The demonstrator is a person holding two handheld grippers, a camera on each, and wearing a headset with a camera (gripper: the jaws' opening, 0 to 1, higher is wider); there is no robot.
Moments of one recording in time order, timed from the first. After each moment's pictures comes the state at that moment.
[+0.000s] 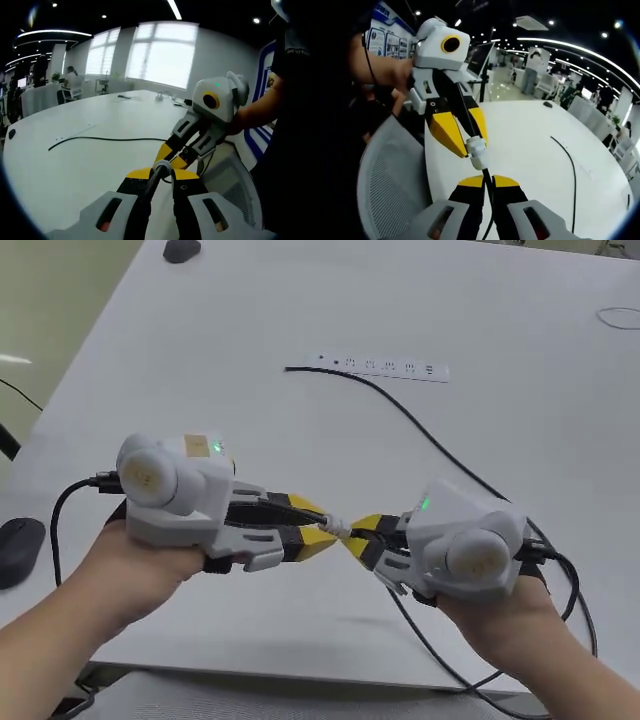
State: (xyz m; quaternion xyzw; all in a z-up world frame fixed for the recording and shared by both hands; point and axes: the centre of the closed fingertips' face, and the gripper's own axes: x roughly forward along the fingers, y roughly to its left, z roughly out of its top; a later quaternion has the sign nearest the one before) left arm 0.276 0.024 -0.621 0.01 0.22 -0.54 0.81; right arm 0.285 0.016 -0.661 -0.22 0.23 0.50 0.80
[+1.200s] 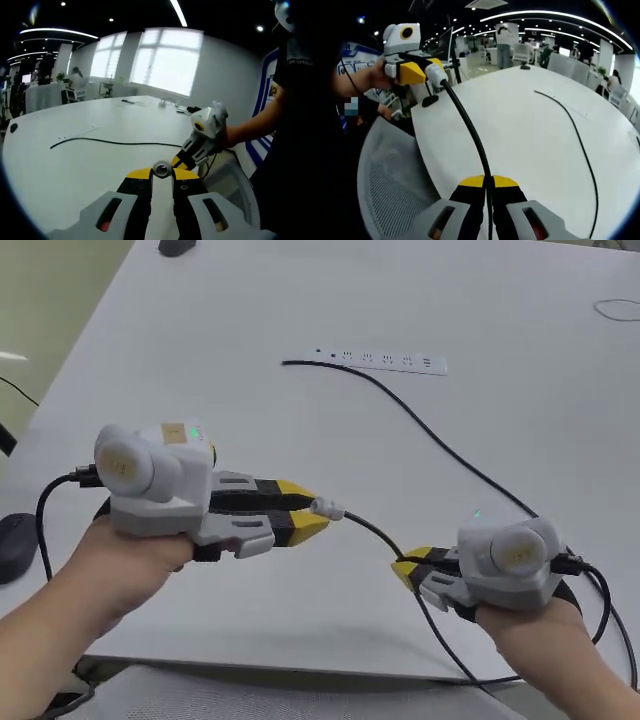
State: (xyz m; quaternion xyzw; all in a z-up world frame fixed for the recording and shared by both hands) left arm 0.279 0.030 -0.612 -0.02 0.20 -0.53 0.83; right arm 0.277 -0.056 -0.720 -0.13 0.35 0.42 0.82
